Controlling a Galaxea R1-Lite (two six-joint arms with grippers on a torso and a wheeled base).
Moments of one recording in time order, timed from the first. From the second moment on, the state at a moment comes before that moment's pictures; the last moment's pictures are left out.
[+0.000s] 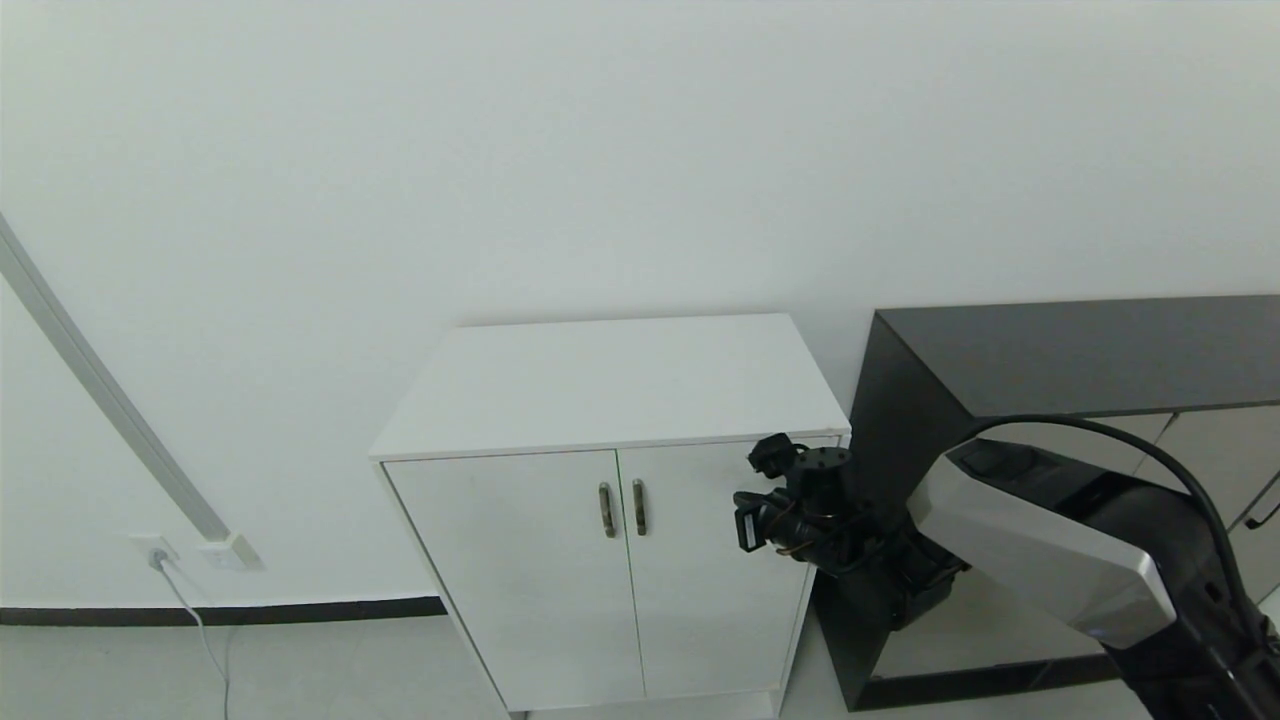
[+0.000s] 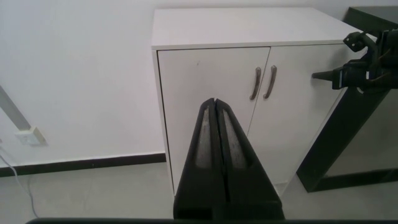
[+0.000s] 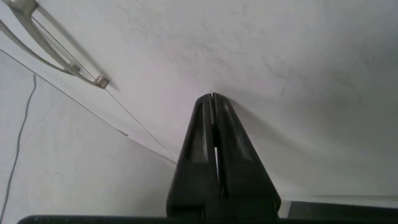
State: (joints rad) left arm 0.00 0.00 0.00 0.00 -0.02 -0.01; right arm 0.53 2.55 -1.28 -0.96 0.01 0.04
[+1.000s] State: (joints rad) left arm 0.00 0.00 0.00 0.00 -0.02 -0.01; right arm 0.29 1.81 -0.43 -1.18 -0.12 -0.02
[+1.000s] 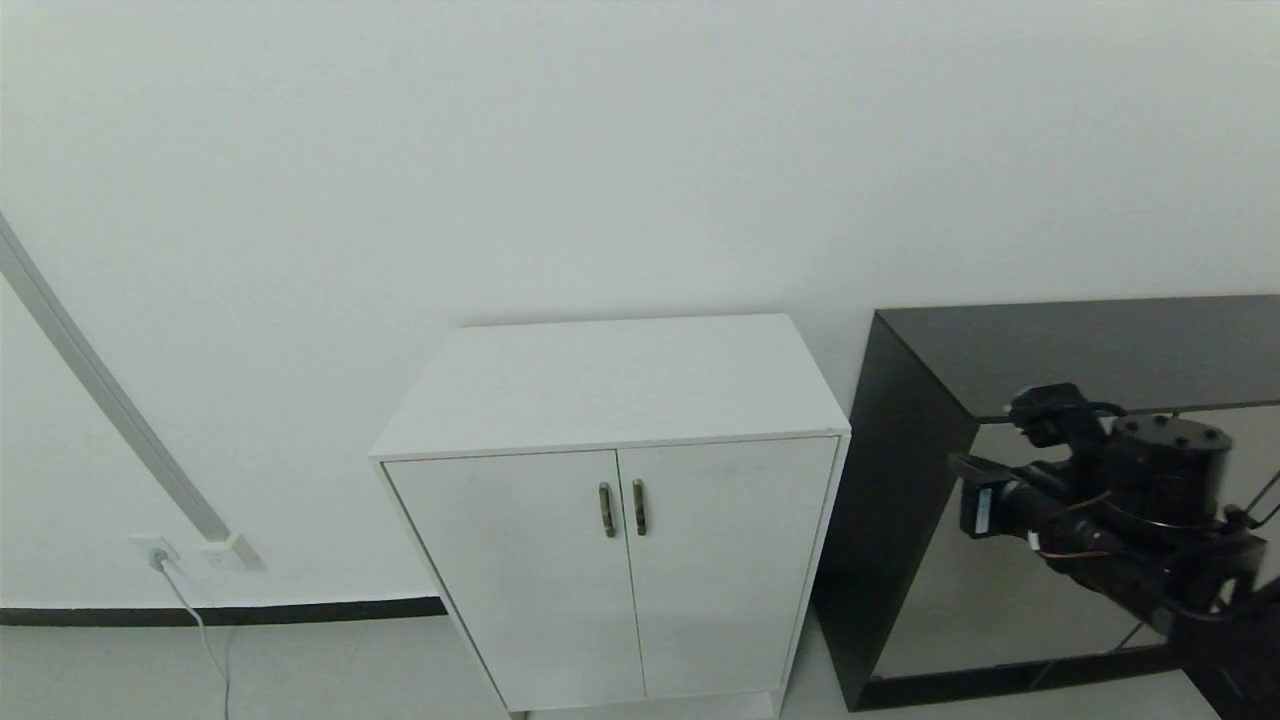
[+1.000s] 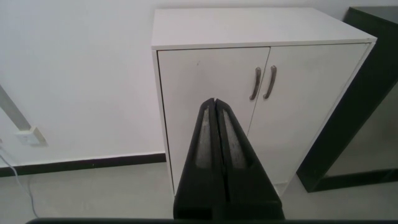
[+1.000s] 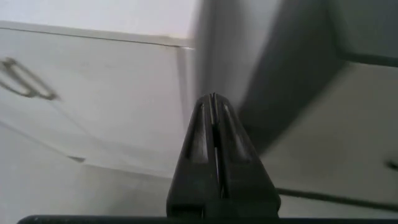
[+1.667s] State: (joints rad) left arm 0.00 0.00 0.00 0.00 -0.02 -0.02; right arm 0.15 1.29 -0.04 -1.12 -0.12 -0.10
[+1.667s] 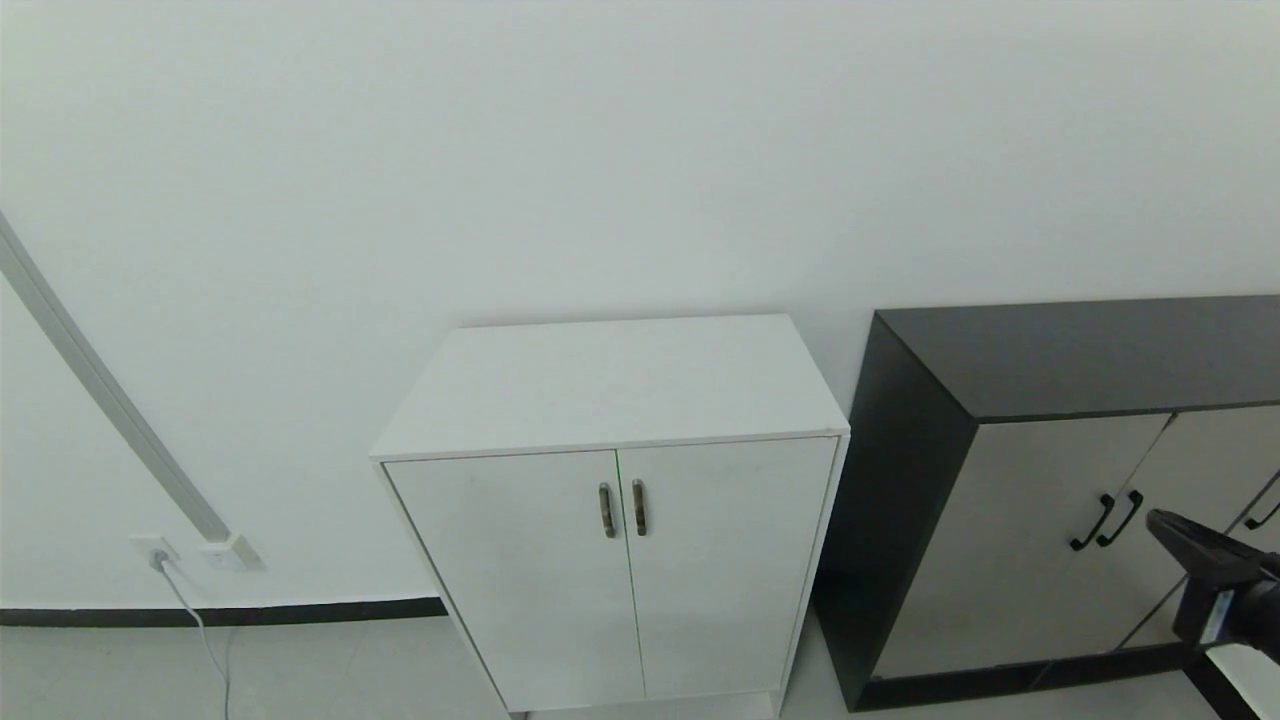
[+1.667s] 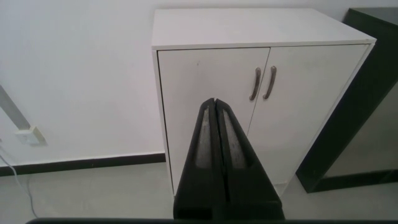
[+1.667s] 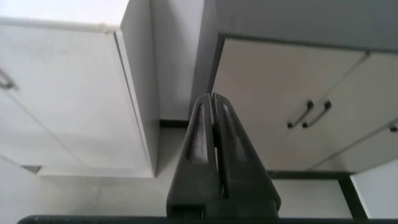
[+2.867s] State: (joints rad) left arm 0.00 0.00 0.00 0.00 -0.02 -0.02; right arm 0.17 0.34 -0.03 -0.02 0.12 -0.14
